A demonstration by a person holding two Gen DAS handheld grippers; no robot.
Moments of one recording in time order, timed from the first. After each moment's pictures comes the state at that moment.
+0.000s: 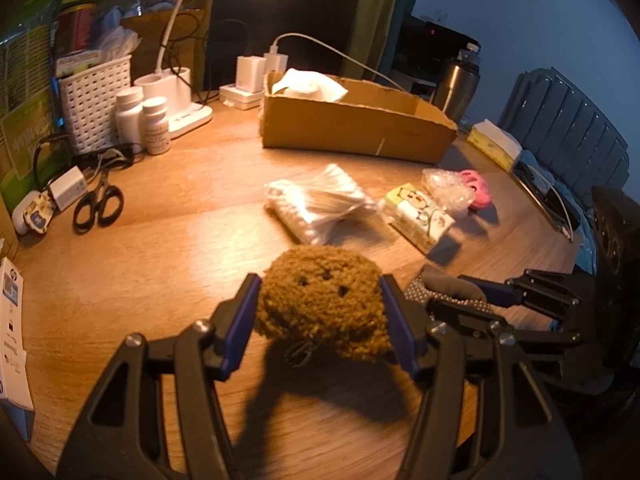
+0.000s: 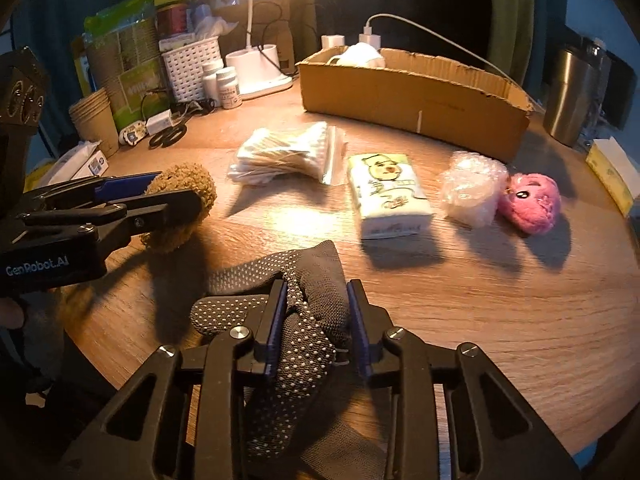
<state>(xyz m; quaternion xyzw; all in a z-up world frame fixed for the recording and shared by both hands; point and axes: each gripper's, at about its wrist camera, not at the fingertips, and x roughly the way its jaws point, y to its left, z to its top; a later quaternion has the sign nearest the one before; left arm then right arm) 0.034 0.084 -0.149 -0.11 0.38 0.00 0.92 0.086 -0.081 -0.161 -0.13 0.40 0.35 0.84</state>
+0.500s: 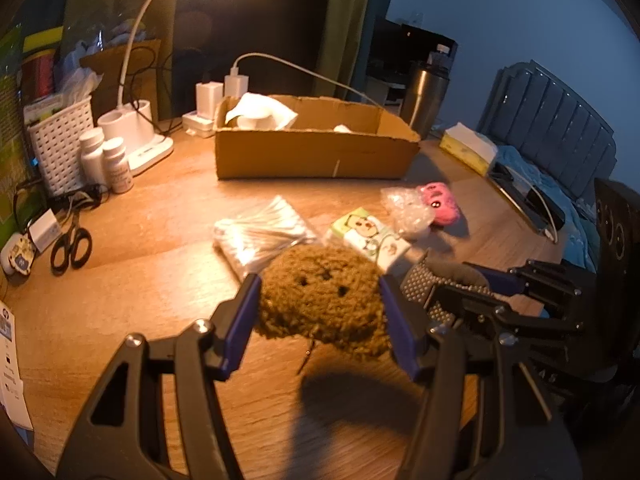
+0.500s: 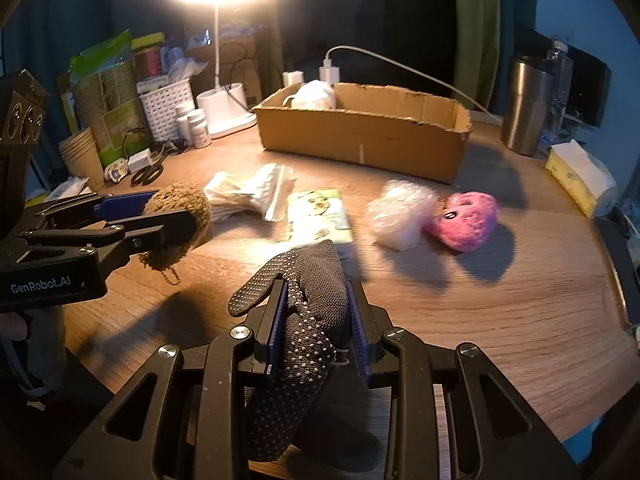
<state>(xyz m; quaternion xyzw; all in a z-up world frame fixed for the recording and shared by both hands) 0.049 0.052 -0.126 -0.09 0.36 -0.02 0.93 0.098 -0.121 -0.134 -0.11 0.37 0.32 0.87</state>
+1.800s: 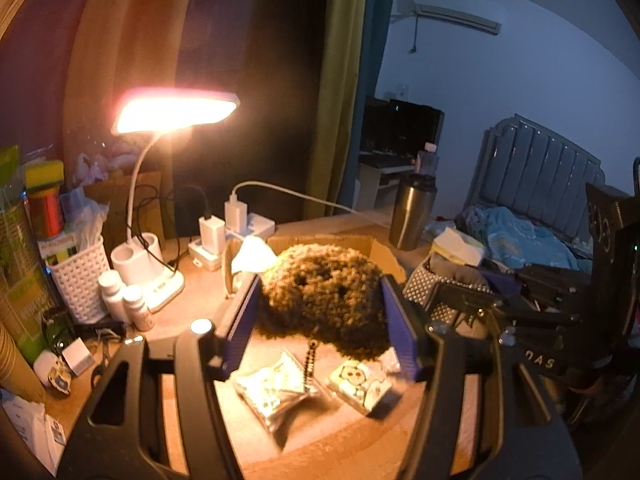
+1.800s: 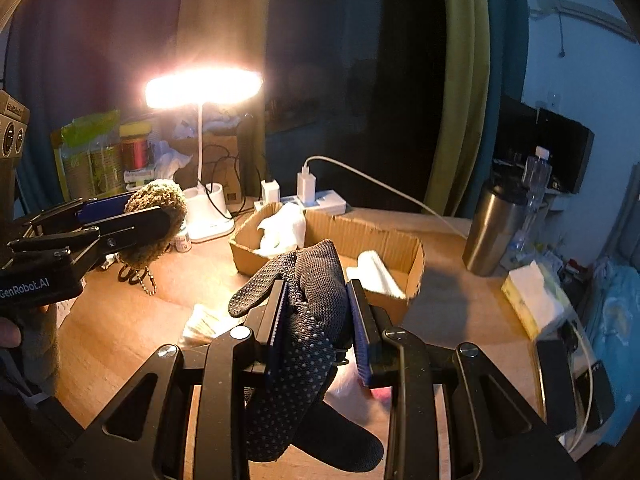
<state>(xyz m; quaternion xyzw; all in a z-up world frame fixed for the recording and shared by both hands) 0.075 0.071 -0.011 -0.08 0.23 -0.02 0.97 0.144 -0.112 -0.020 -0.12 0.26 0.31 0.91</state>
